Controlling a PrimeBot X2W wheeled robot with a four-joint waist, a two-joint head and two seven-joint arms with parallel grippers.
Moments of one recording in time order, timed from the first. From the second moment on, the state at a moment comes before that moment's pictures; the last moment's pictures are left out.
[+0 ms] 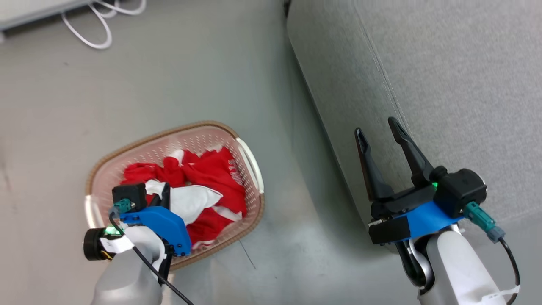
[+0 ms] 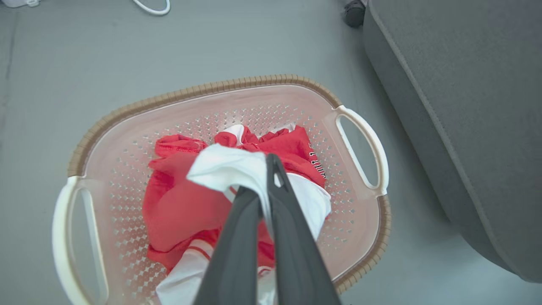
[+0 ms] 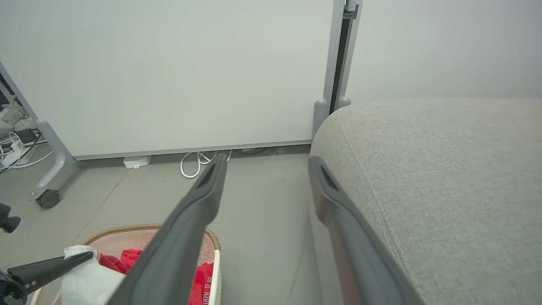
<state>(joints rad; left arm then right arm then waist) -0.63 0.07 -0.17 1.20 -0.30 -0.12 -0.25 -0.34 -0.05 0.18 0.19 0.16 0.13 -0.26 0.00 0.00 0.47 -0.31</state>
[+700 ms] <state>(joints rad) -0.51 0.05 -0.56 0.89 -0.67 -0.13 -0.26 -0.18 -0.05 0.14 0.27 0.14 0.13 -0.26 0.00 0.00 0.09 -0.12</state>
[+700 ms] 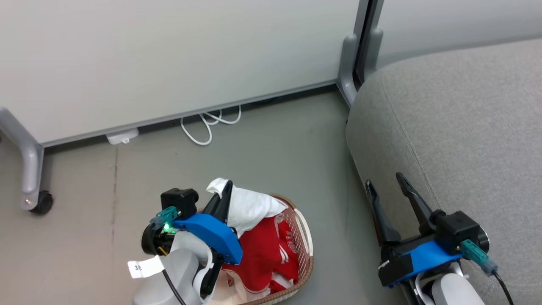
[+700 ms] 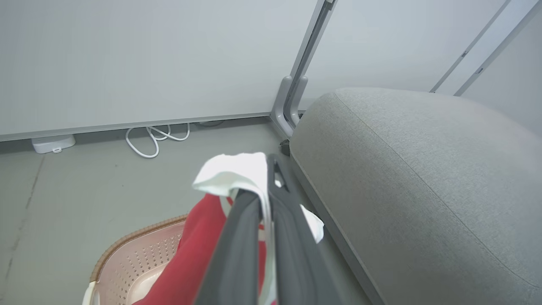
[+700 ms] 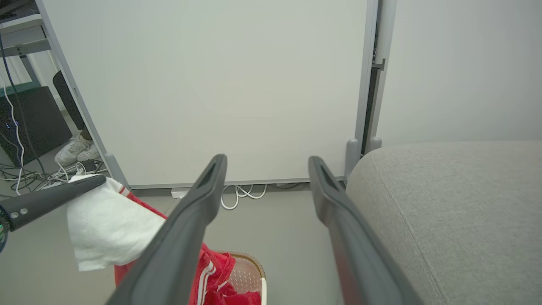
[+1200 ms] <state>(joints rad) -0.66 0.05 -0.71 0.74 -0.79 -0.09 -0.26 -0.14 -0.05 0.16 0.28 0.13 0.13 -0.26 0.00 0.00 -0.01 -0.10</state>
